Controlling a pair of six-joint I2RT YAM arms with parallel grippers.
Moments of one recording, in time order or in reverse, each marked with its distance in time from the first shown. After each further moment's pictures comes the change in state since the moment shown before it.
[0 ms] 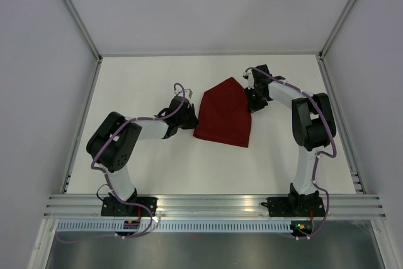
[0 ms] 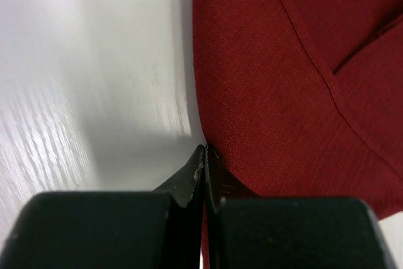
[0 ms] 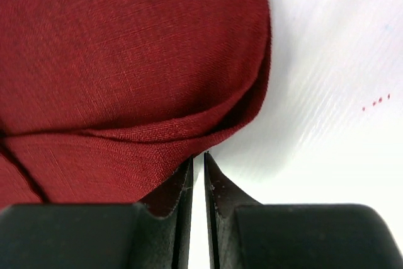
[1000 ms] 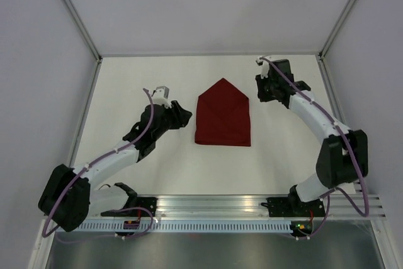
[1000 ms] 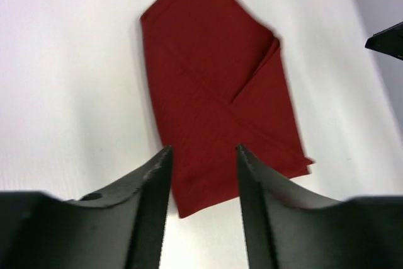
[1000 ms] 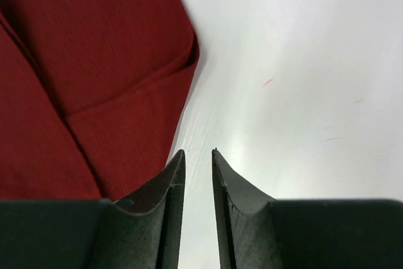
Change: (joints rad) left arm -0.021 -0.592 -0.279 0.024 -0.097 -0.053; right arm 0.002 -0.397 -0.162 0.084 0.066 -0.034
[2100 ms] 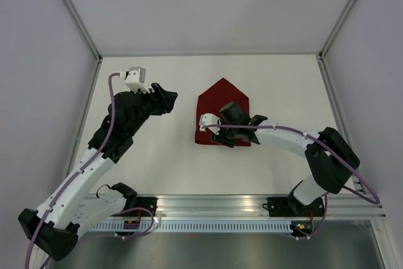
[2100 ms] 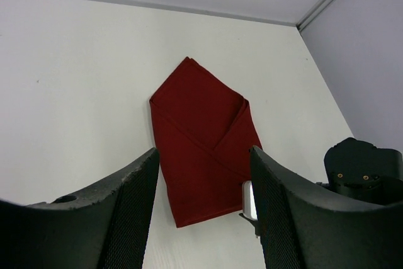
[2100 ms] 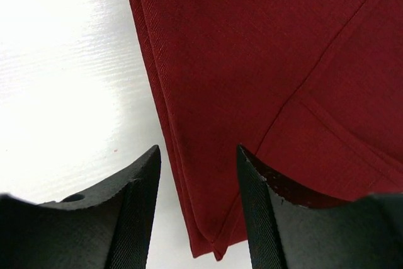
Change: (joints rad) left arm 0.053 -0.314 0.338 -0.439 -0.030 0.119; right arm 0.504 -0.056 -0.312 0.161 -0.101 -0.578
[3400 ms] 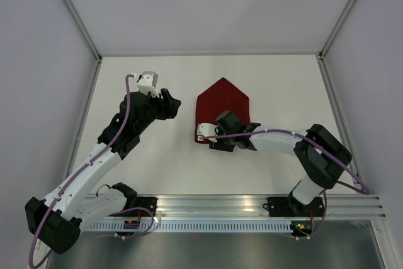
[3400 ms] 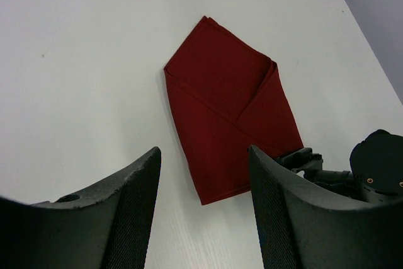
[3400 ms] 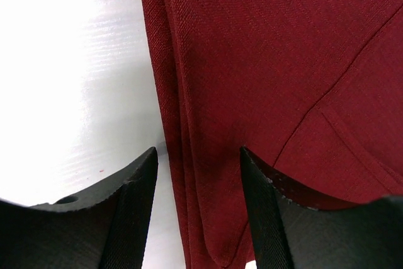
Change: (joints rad) left arm 0.000 0.061 -0.061 -0.004 0.028 0.093; right arm 0.054 0.072 -0.082 0.156 0.103 -0.086
